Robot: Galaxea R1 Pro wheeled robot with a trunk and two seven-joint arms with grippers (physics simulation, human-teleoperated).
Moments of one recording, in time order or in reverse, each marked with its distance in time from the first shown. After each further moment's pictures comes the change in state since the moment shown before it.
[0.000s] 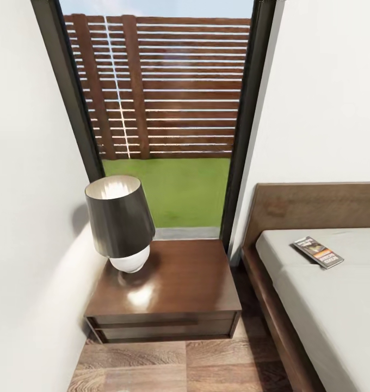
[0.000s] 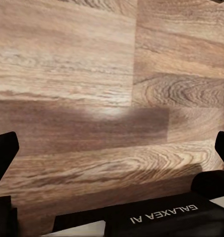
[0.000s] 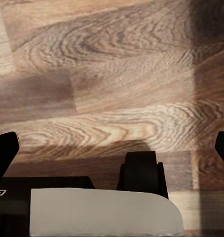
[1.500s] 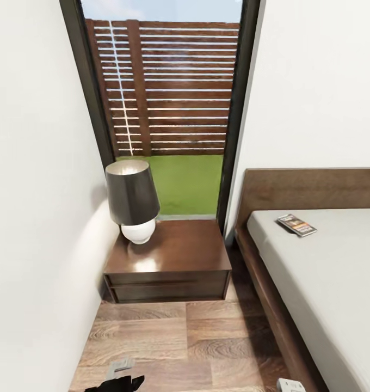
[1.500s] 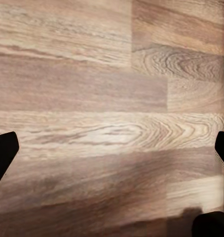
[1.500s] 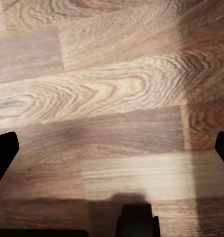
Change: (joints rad) left arm -0.098 0.003 0.009 -0.018 0.008 0.000 -0.006; right arm -0.033 -0.004 -0.014 -0.100 -0.006 -0.002 0.007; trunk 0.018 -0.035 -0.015
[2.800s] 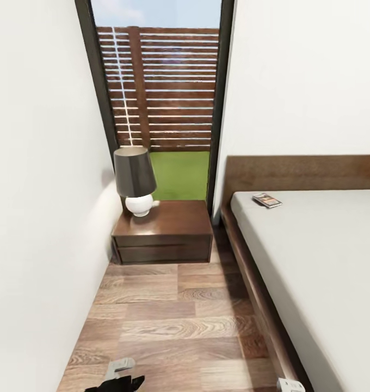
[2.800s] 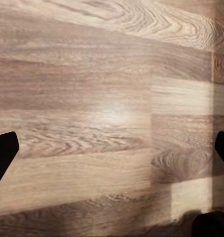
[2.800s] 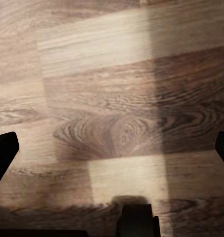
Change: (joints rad) left arm 0.000 -0.001 0.000 0.000 0.000 0.000 0.000; right arm 0.000 0.000 0.000 0.000 0.000 0.000 0.000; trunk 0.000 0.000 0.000
